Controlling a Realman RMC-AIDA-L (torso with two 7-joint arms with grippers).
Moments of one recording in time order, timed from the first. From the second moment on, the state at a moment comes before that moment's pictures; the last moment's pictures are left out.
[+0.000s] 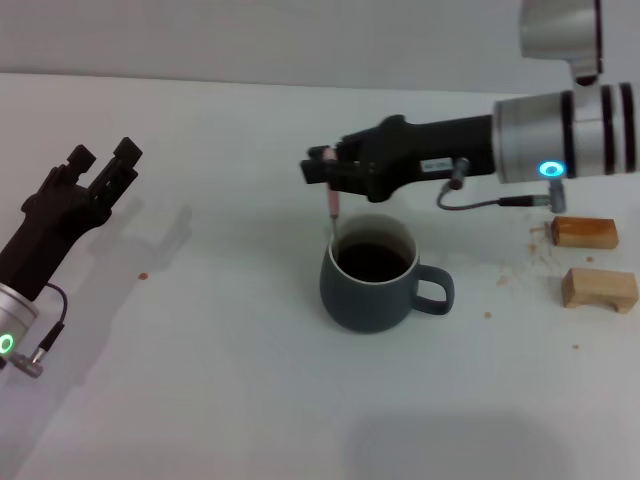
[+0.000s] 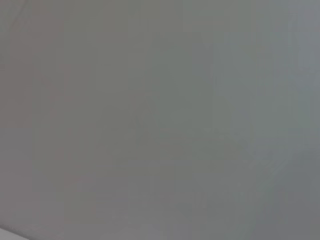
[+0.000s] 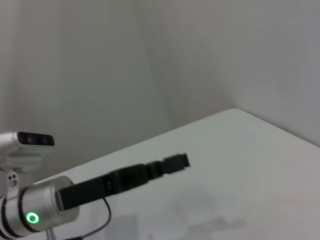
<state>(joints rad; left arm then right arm) -0.36 -2.05 -1.12 -0.14 2.87 1.32 -0.83 0.83 2.06 -1.05 -0.55 -1.80 -1.30 1.63</state>
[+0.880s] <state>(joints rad) -0.36 -2.05 -1.12 -0.14 2.87 1.30 -0.83 0.87 2.06 -1.06 -0.57 -1.82 -1.23 1.66</state>
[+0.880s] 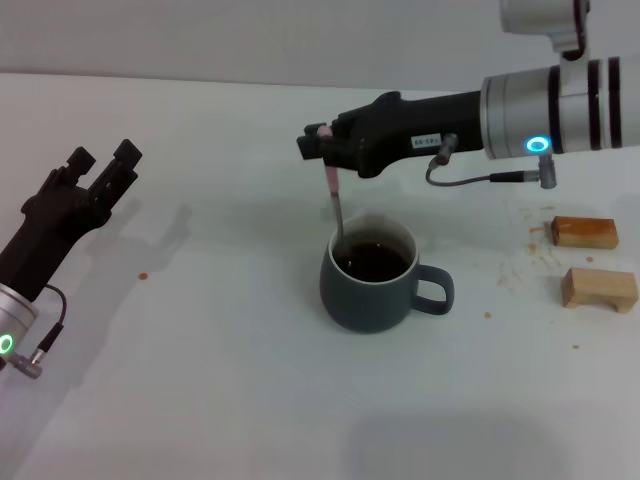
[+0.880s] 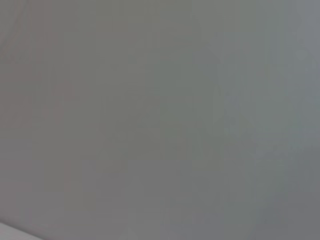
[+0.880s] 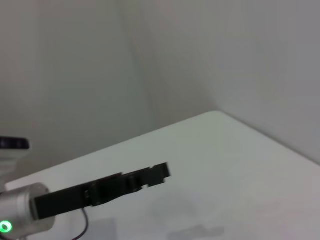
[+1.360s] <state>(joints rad) -0.37 -2.04 -1.13 -0.14 2.87 1.30 -0.83 0.78 2.06 -1.10 -0.65 -1.83 -1.31 1.73</state>
